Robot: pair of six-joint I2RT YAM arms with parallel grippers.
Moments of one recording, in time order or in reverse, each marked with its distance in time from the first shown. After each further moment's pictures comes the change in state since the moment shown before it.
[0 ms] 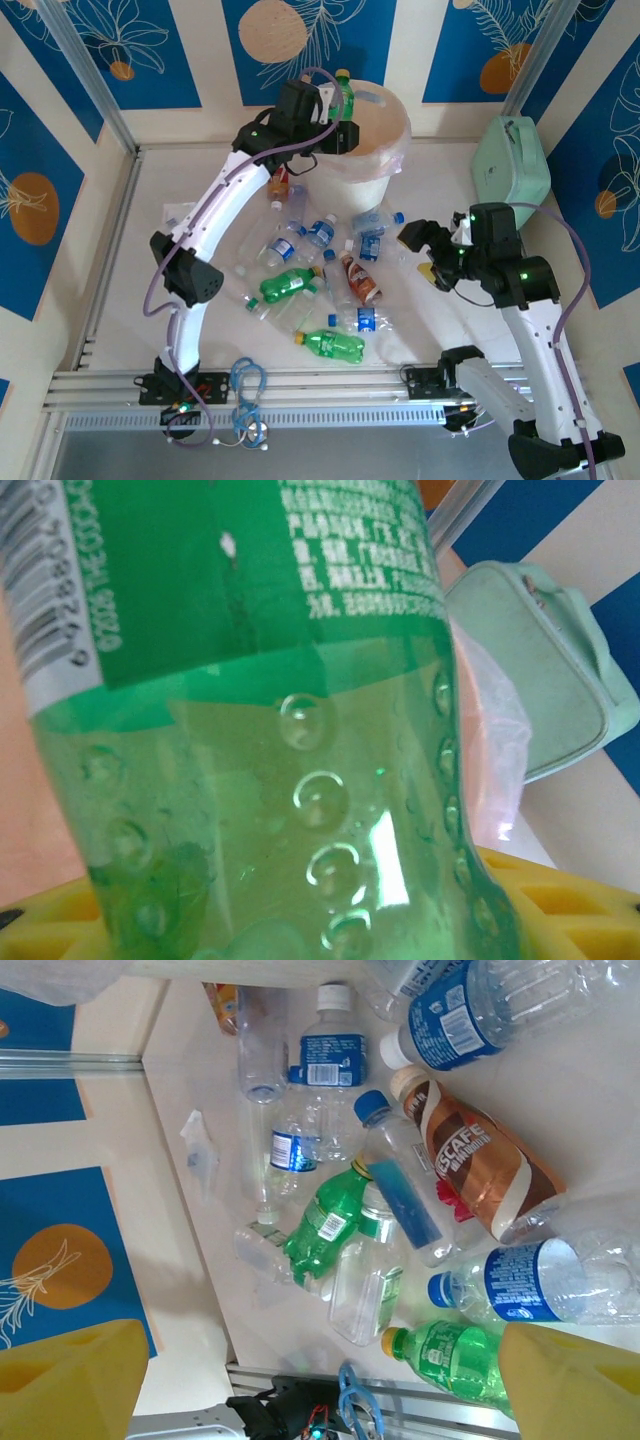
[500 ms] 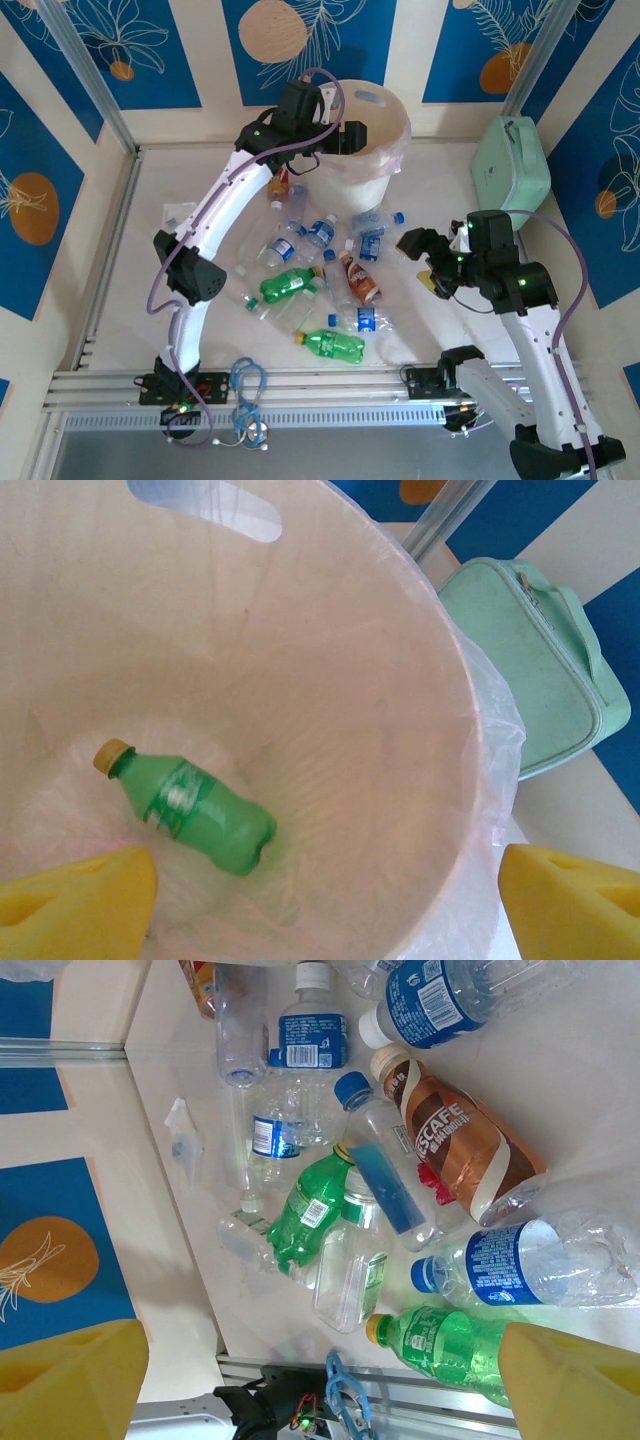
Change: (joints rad) left arm 0.001 0.017 0.023 -0.006 0.021 -0.018; right arm 0.013 -0.031 -0.040 -0.013 0.000 0.000
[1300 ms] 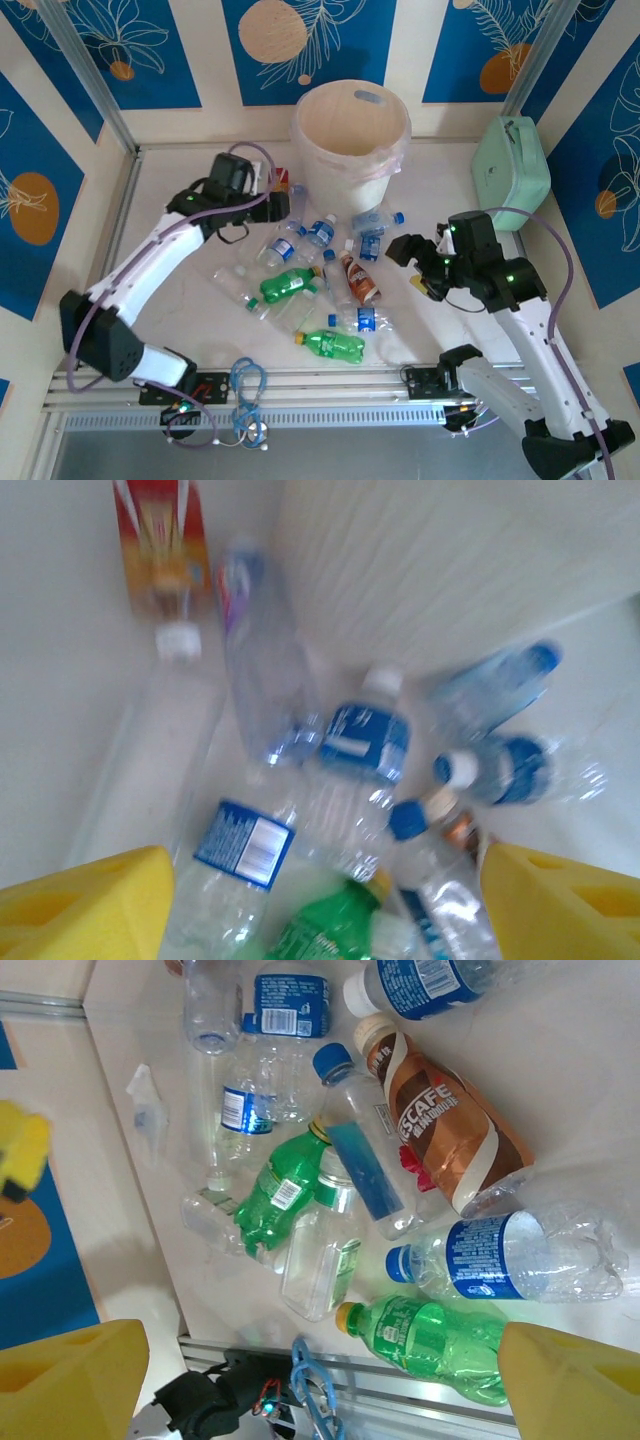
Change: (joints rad) left arm 0.148 -0.661 -1.123 0.139 -0.068 0.007; right arm 0.140 0.027 -0.039 0.031 0.081 0.008
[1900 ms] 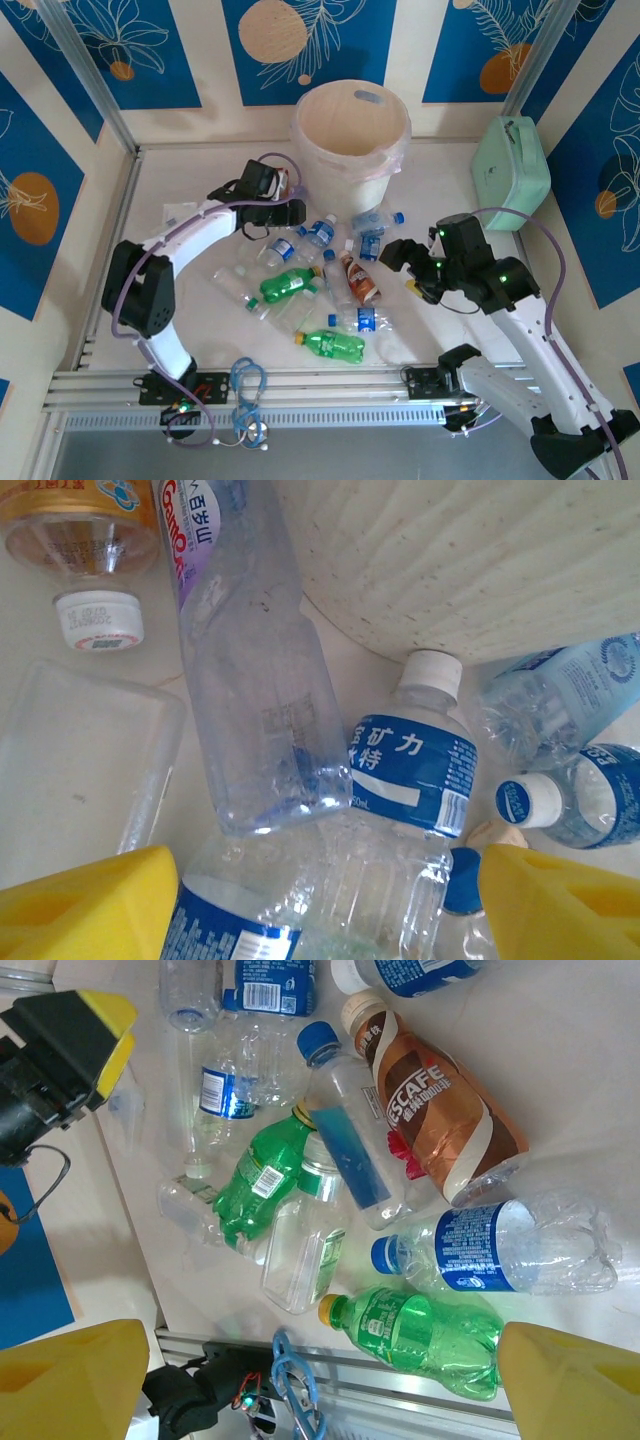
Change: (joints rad) left arm -0.001 0.270 0.006 0.192 0.053 0.008; right arm 0.087 0.004 -0.021 0.014 0.054 0.031
